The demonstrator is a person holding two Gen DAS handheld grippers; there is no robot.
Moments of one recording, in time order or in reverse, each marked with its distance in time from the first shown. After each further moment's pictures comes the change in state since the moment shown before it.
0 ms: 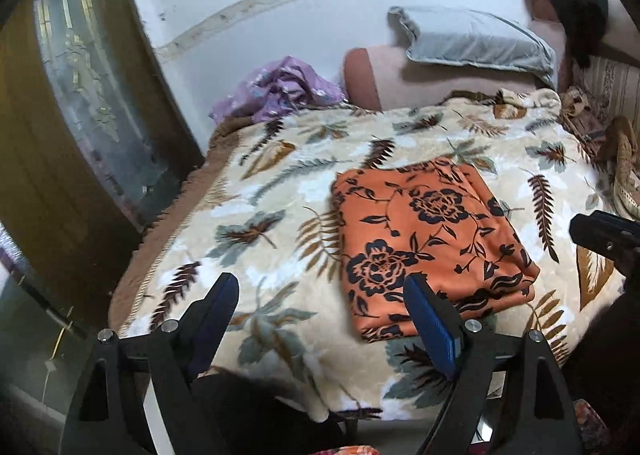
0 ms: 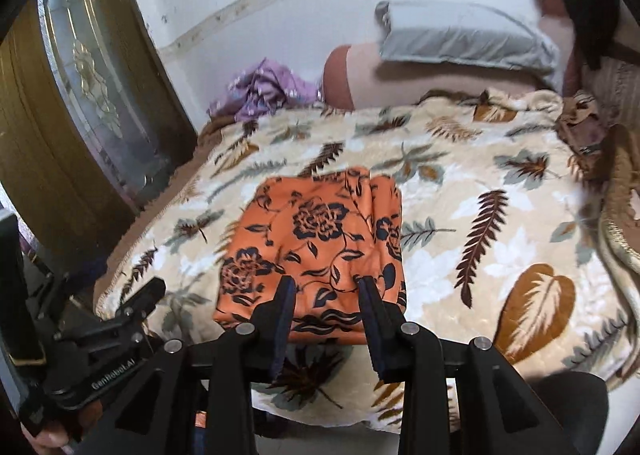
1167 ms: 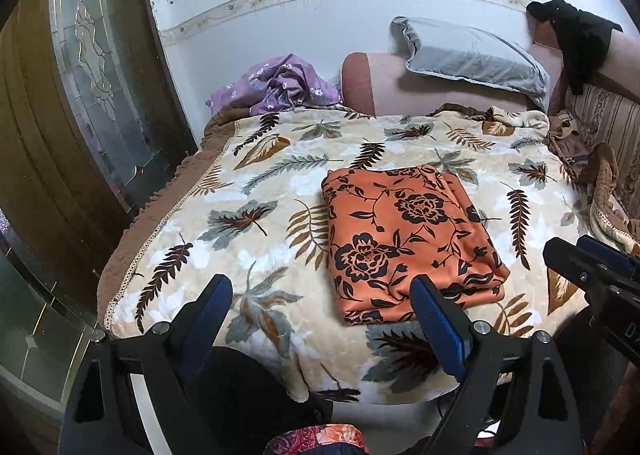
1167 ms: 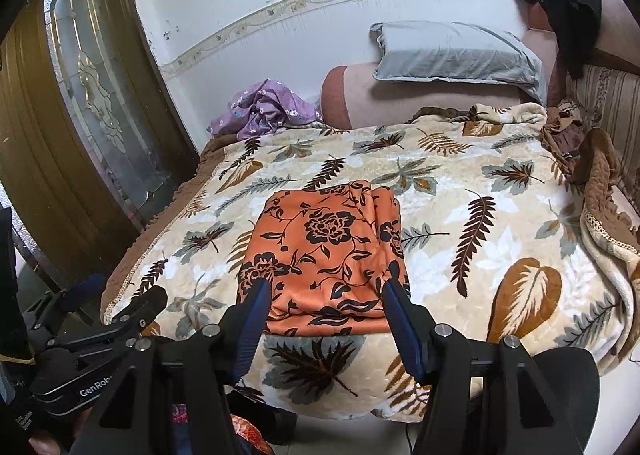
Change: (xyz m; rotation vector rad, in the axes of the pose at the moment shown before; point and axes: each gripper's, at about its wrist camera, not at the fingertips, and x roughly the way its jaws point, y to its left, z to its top) left arm -0.020 0.015 -0.008 -0.075 0.018 -0.089; right arm -0.024 0.019 -0.013 0.015 -0.033 -0.018
